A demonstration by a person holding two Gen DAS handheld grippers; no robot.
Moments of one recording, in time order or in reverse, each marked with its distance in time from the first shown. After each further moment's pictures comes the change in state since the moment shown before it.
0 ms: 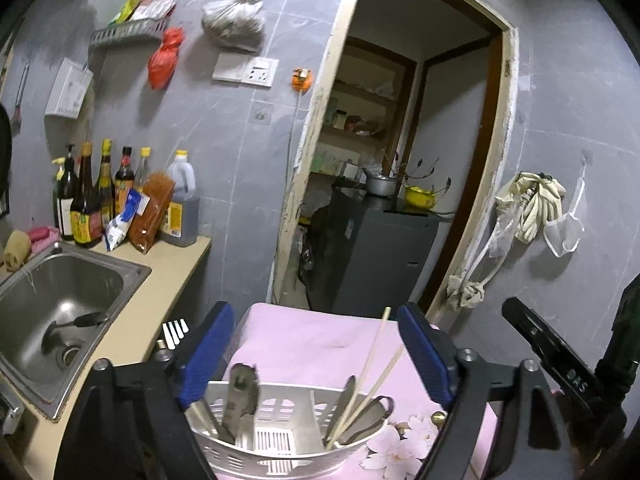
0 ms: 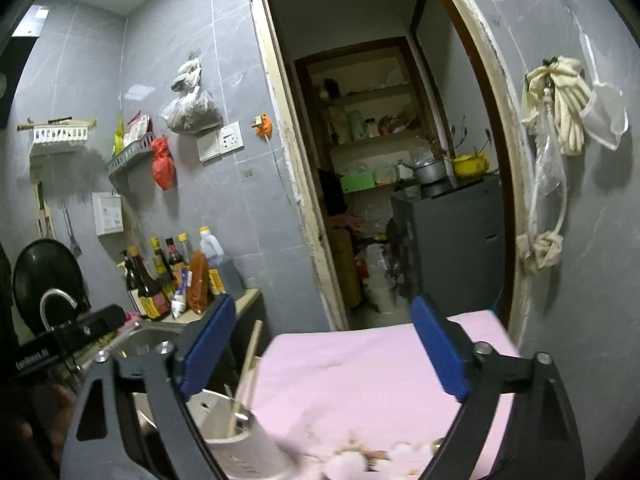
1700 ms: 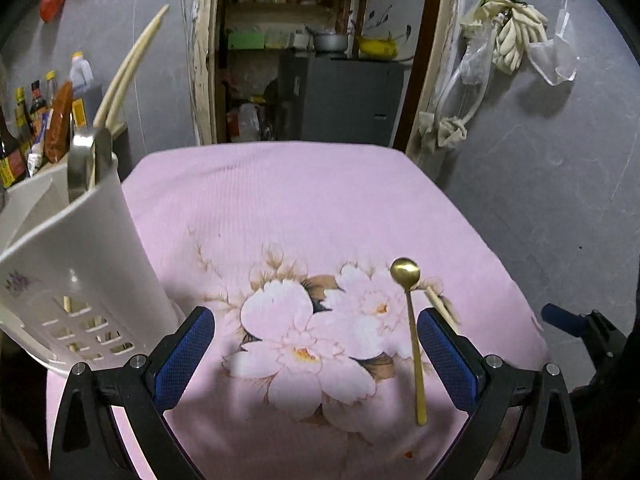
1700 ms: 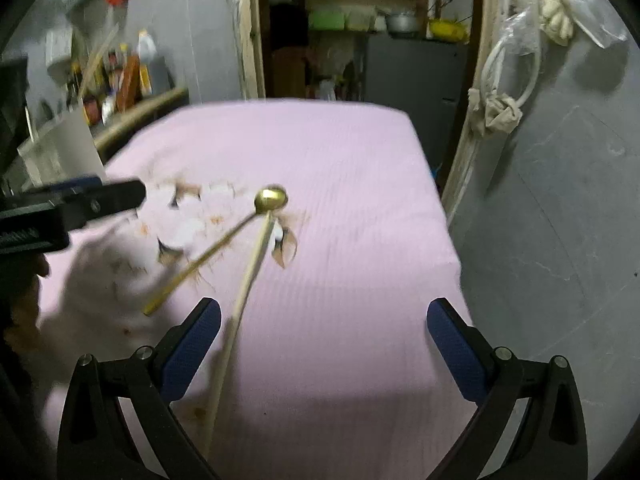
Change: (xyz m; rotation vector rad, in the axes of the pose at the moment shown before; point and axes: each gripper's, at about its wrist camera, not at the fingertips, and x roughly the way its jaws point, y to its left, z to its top) left arm 0.114 -0.130 -0.173 0.170 0.447 -0.038; right arm 0.015 -0.139 -0.160 -0.183 0.625 -0.172
